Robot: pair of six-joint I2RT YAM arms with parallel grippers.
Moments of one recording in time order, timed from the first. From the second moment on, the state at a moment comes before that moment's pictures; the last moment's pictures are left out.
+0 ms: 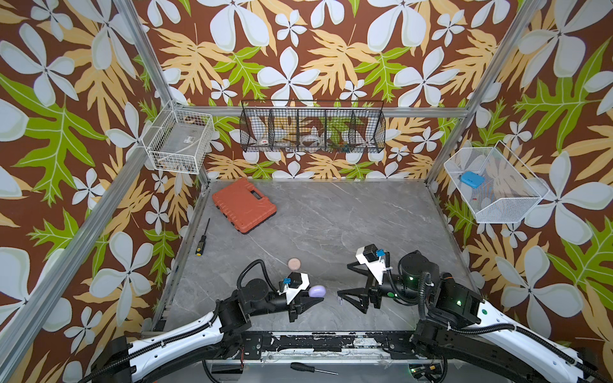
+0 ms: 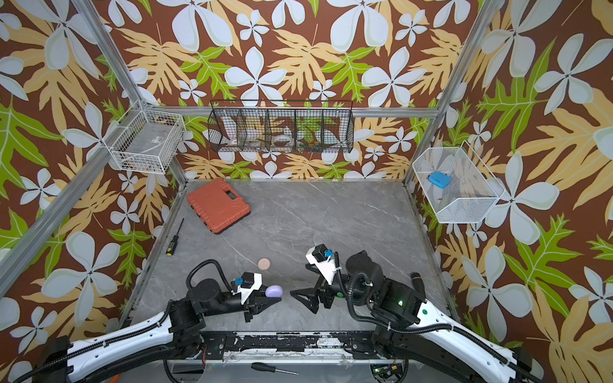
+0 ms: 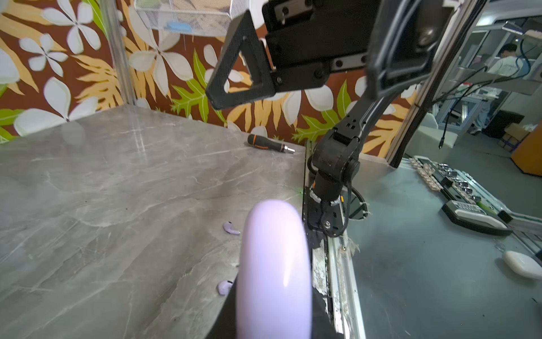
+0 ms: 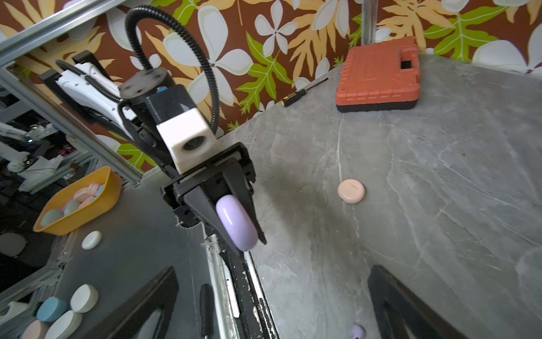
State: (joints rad) left arm -1.00 0.65 0.20 0.39 0.35 -0.13; right arm 0.96 0.70 0.75 -0.41 -0.28 0.24
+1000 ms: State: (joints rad) left arm -1.00 0.75 0.19 0.57 0.37 -0.18; right arm 1.18 0.82 0.72 -0.27 -0.02 0.20
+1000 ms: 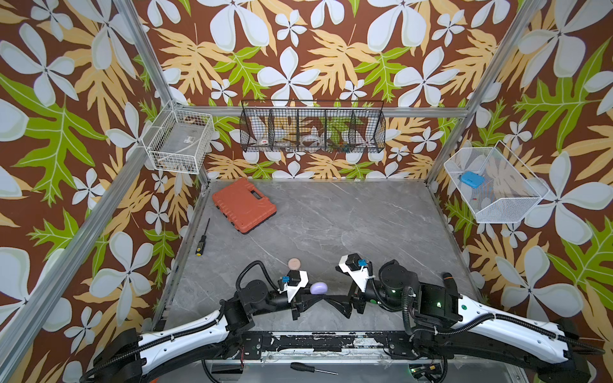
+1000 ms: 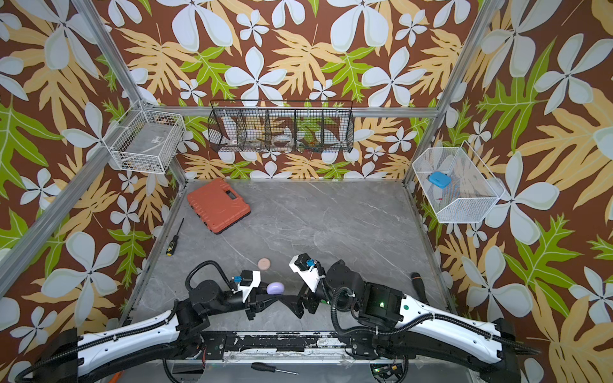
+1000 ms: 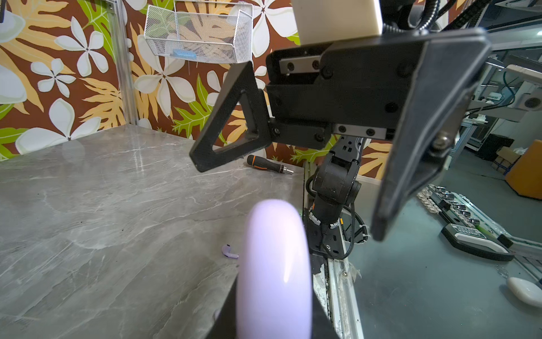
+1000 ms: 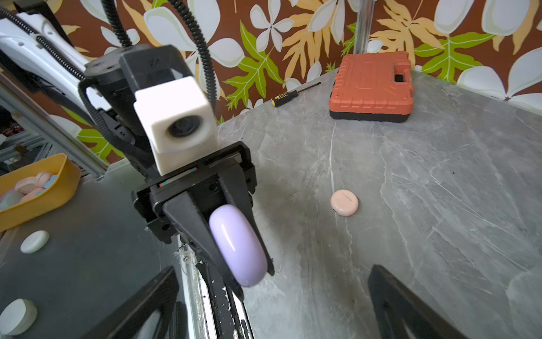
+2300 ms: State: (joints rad) left arm -1.00 0.71 0.19 0.53 0.45 -0.10; right arm 1.19 0.76 0.83 -0.37 0.23 0.19
